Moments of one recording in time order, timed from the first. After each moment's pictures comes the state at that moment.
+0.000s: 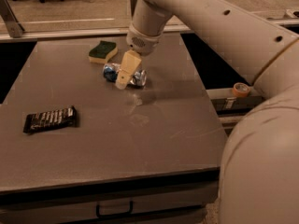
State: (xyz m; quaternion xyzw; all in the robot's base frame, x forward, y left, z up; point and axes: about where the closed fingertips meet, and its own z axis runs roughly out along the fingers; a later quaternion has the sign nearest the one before) arm 0.646 0.038 0.864 -0.56 0.81 0.08 0.15
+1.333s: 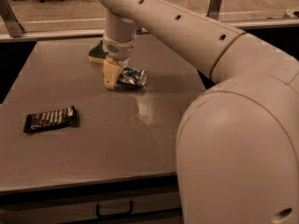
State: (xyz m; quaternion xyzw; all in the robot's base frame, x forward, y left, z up) arm 0.661 0.099 0.834 -0.58 0.81 0.05 0.11
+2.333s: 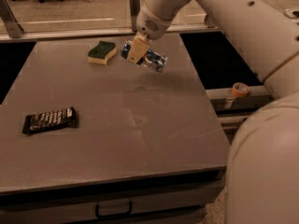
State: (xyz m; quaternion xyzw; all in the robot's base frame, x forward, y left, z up) arm 0.663 0.039 0.908 -0.61 0.75 0.12 0.22
